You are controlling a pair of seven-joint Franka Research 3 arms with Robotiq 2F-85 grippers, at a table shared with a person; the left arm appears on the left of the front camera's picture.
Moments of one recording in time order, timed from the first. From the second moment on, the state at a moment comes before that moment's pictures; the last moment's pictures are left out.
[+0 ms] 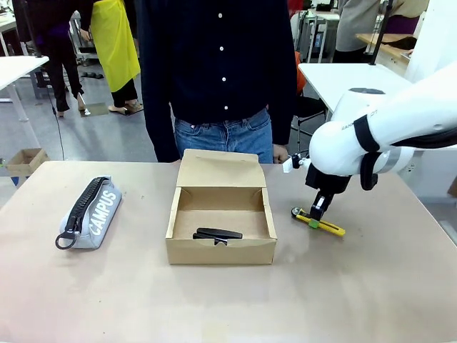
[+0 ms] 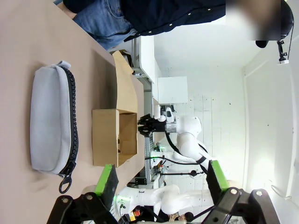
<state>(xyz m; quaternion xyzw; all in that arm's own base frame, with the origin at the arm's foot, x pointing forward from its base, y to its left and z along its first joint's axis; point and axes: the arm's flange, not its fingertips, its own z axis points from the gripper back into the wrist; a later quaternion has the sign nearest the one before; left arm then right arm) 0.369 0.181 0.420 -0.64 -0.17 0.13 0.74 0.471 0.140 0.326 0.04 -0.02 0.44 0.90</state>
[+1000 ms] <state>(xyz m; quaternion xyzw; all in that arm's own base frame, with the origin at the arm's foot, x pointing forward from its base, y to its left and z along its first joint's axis) 0.369 0.181 0.420 -0.64 -0.17 0.13 0.74 0.396 0.126 0.459 0.00 -0.07 0.39 0.92</state>
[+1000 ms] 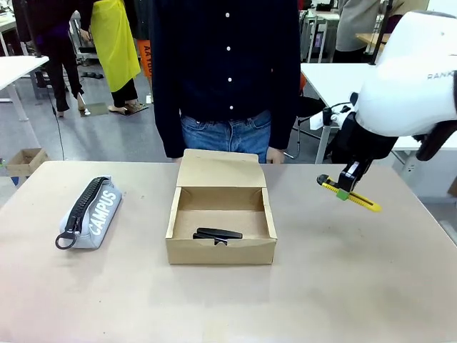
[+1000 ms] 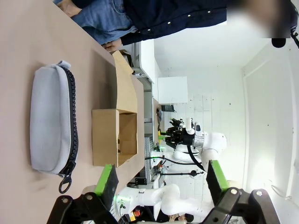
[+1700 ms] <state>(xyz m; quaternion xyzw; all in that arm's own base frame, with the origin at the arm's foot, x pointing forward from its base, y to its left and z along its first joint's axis) 0.369 0.181 0.420 -0.64 -0.17 0.13 0.74 0.375 0.336 0.505 -0.05 -0.11 0.63 0.76</state>
